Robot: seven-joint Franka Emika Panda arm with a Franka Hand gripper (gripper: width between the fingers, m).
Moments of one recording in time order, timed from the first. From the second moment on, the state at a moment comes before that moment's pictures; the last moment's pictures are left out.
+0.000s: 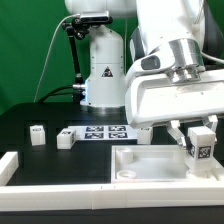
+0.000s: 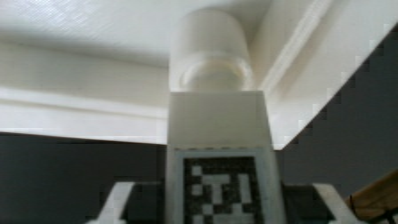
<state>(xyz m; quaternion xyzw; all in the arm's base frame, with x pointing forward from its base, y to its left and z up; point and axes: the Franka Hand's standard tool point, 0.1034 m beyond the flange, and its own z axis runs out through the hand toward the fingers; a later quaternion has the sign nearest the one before) 0.616 0.112 0.073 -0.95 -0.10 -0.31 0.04</state>
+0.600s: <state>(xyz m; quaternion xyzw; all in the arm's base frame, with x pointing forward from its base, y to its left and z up) 0.616 0.113 0.071 -0.95 -0.11 -0.29 0.04</state>
